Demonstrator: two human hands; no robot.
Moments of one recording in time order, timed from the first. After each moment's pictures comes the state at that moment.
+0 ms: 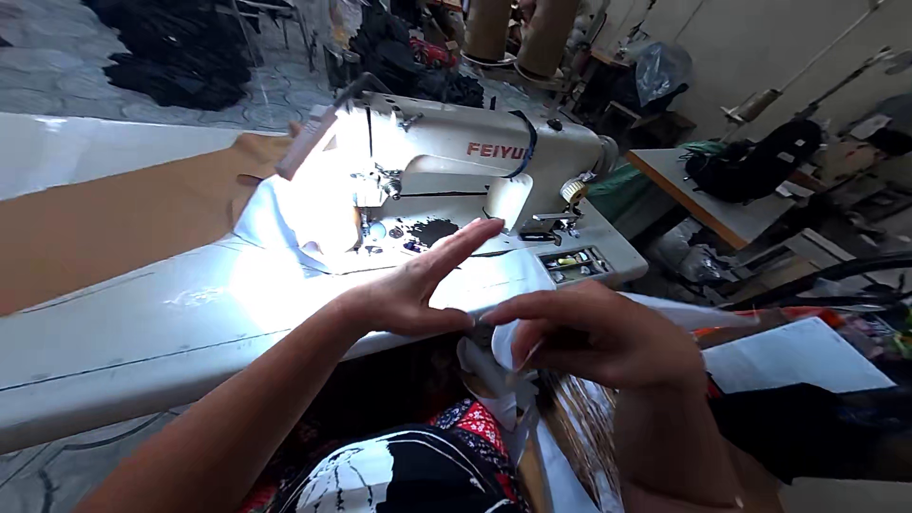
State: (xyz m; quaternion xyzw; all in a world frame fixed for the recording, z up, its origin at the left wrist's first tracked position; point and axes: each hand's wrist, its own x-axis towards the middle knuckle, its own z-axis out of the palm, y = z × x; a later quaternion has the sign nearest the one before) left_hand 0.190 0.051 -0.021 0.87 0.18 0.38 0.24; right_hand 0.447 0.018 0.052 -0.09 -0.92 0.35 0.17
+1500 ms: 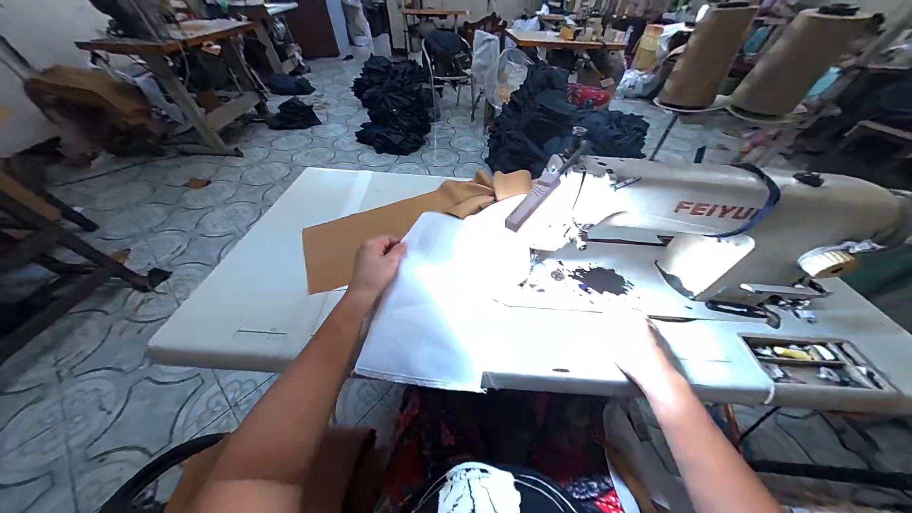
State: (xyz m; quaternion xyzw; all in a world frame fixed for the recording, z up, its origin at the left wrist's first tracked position) left_hand -0.059 0.038 -0.064 0.46 0.75 0.45 0.16; right_hand 0.350 0.131 -0.109 -0.53 -0.83 0.10 0.13
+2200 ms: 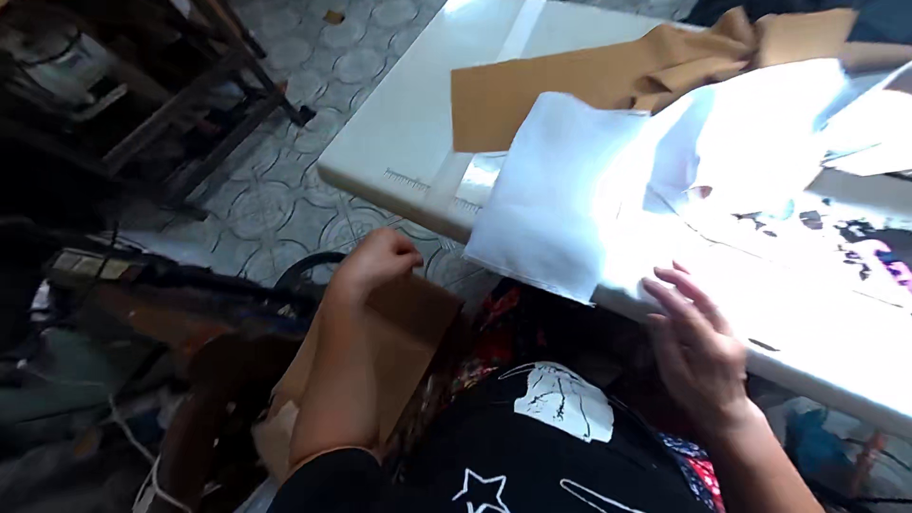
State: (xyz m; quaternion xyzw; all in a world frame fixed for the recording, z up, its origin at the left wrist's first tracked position) left_hand -0.099 -0.199 -0.098 0.38 0.85 0.21 0.31; right_hand 0.251 0.017 -0.147 -0.14 -0.90 0.21 0.36
